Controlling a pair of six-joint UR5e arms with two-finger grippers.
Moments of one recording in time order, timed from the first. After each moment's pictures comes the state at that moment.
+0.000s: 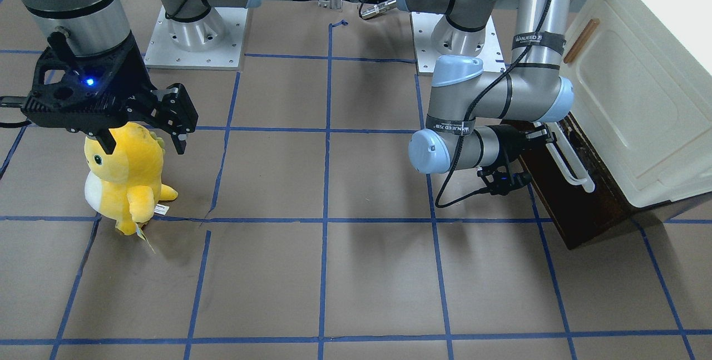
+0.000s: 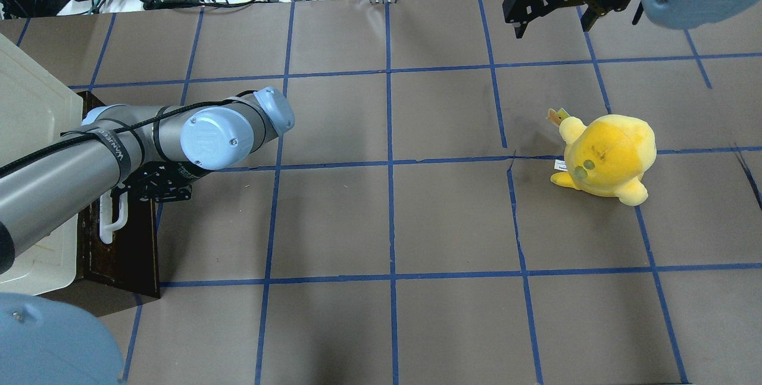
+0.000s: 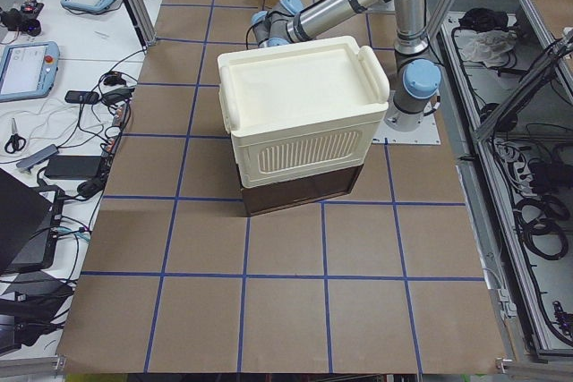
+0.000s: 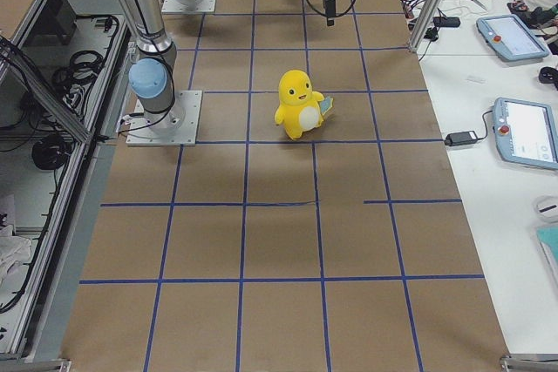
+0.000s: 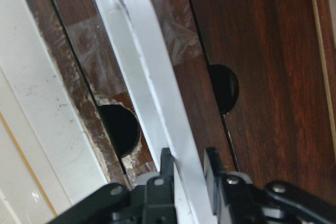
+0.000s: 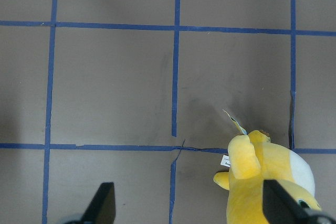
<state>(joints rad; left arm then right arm) -1.64 -1.95 -1.87 -1.74 2.66 -0.62 1.59 -1.46 1.47 -1.77 -1.60 -0.02</state>
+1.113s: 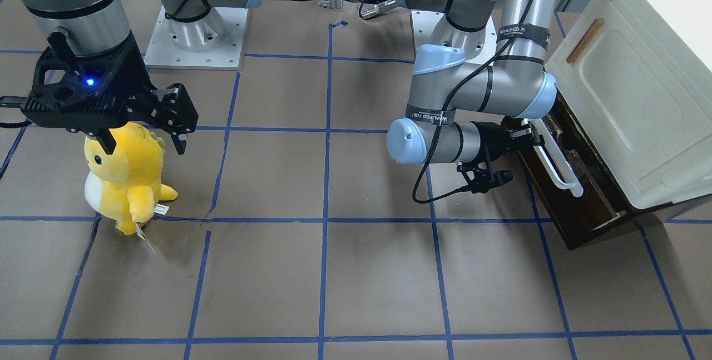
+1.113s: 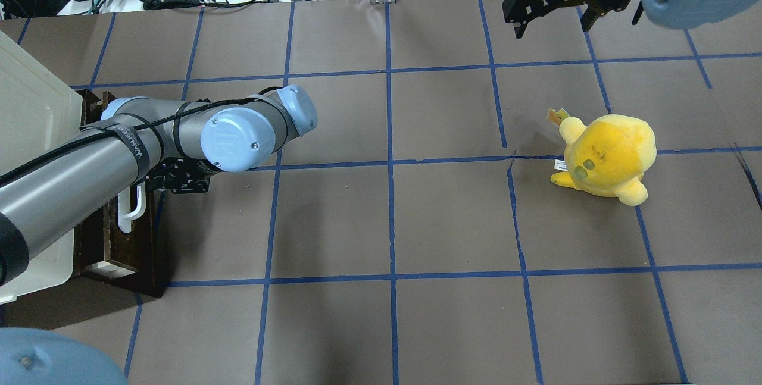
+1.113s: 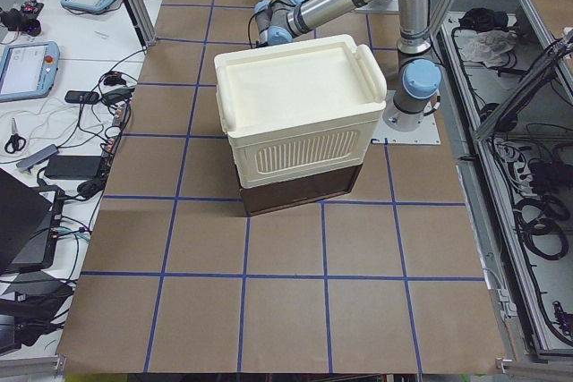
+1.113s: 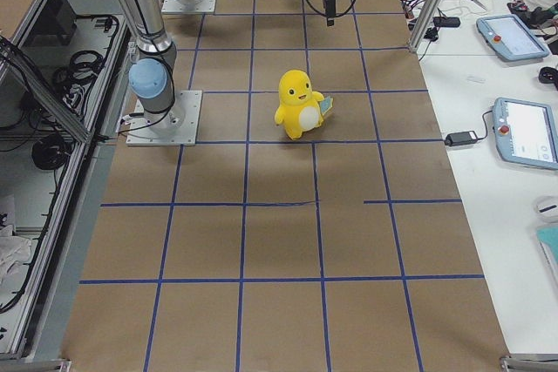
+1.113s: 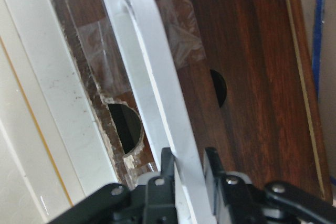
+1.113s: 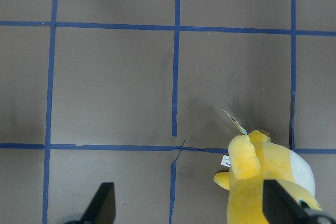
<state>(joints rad) -1.72 -1.94 -1.85 -1.74 2.65 -0.62 1.59 -1.46 1.47 -1.77 -1.60 -0.02</state>
